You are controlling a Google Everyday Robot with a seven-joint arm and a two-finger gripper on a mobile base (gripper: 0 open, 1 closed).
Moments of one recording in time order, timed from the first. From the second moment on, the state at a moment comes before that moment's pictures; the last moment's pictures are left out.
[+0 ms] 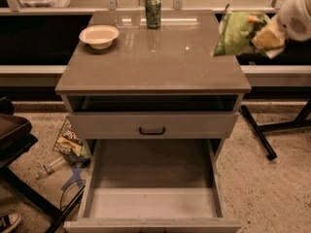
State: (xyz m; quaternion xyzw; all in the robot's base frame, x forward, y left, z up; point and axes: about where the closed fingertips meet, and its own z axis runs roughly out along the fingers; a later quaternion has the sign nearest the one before) arm 0.599 -0.261 0.987 -0.39 0.84 -0.07 0.37
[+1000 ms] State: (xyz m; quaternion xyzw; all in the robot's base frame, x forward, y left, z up) arm 0.497 -0.260 0.877 -0.45 0.85 0.03 0.27
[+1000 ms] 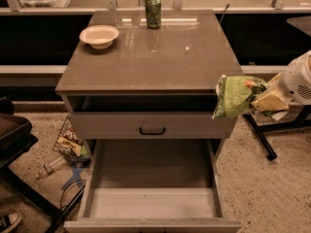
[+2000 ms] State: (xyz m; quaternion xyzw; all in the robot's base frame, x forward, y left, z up) arm 0.469 -0.231 0.773 -0.43 0.85 0.10 0.29
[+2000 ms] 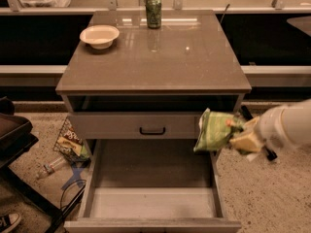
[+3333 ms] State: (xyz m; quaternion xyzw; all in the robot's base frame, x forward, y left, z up) arm 0.447 -0.199 0.574 -0.45 0.80 0.16 0.36
